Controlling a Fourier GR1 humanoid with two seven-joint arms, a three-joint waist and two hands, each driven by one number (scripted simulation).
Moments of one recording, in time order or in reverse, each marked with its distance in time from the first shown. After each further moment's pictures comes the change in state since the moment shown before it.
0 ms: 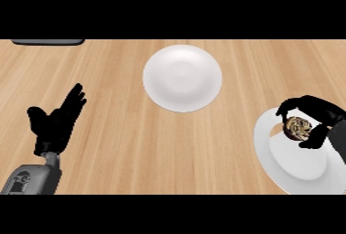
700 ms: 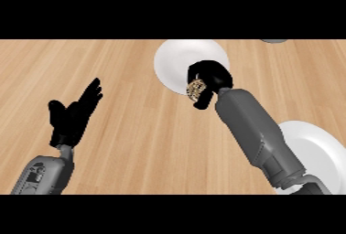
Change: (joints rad) left arm -0.065 -0.030 -0.064 0.011 -0.019 -0.032 0.019; right arm -0.317 0.534 -0.003 -0.104 -0.005 -0.210 0.784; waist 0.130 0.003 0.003
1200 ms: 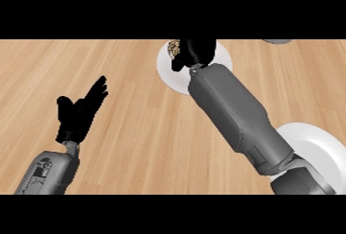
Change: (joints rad) left arm -0.036 -0.015 -0.016 0.026 -0.012 -0.001 0.008; right arm -0.222 0.044 0.117 -0.073 0.124 -0.432 0.565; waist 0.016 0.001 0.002
